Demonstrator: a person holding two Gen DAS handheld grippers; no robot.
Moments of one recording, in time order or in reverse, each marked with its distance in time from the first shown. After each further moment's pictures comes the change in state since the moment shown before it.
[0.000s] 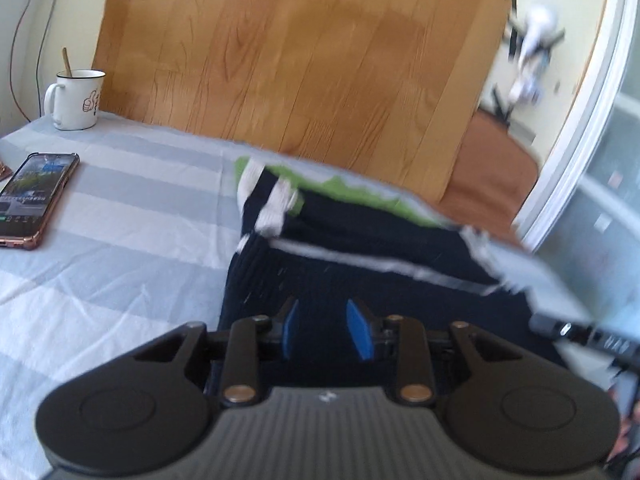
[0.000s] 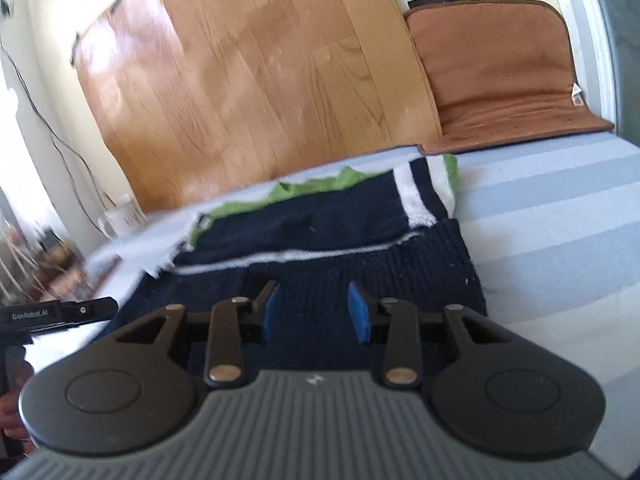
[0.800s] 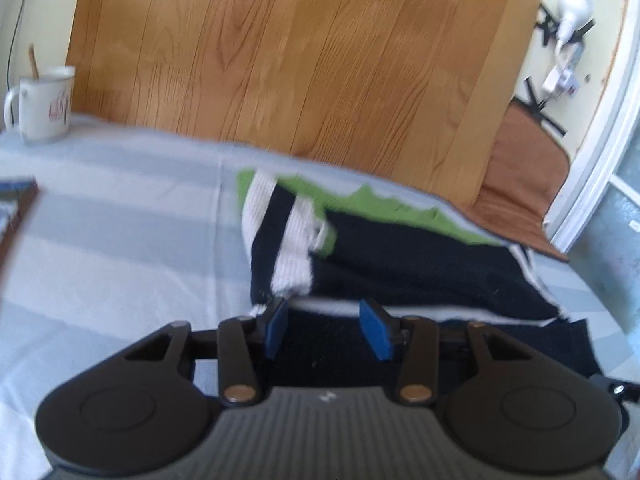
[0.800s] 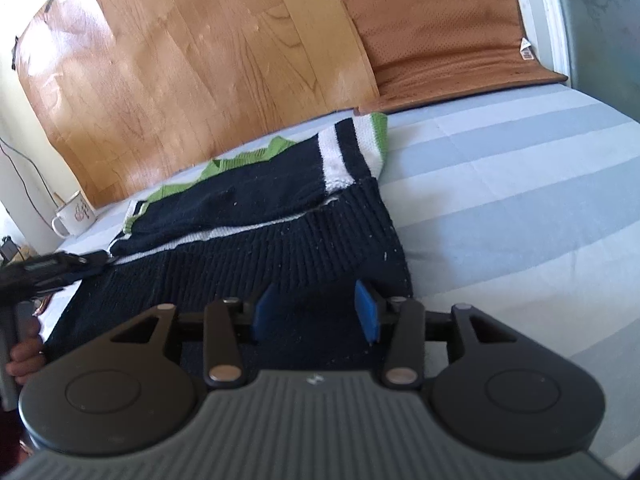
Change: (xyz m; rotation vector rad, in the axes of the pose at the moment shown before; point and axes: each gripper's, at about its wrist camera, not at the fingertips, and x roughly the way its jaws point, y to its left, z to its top) left arm 0.074 0.031 0.042 -0.002 0.024 -0.007; right arm 0.005 -0.034 0.001 0.106 0.100 -0.111
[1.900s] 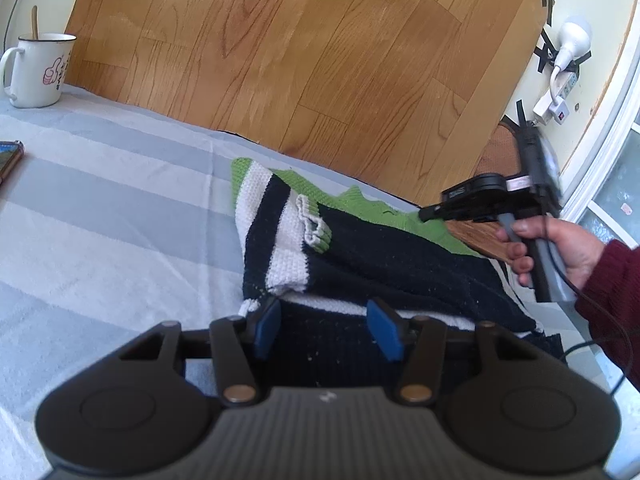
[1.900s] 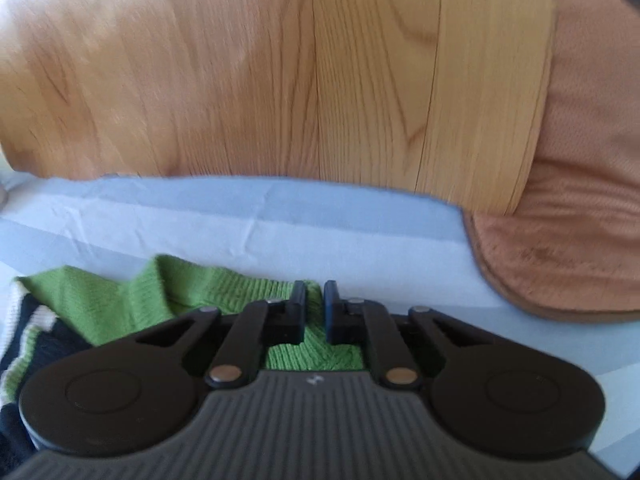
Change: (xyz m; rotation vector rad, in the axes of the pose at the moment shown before) left arm -0.003 0.014 -0.001 -0.084 -0.023 -0.102; right arm 0.246 0.098 0.173 -0.312 0.191 -0.129
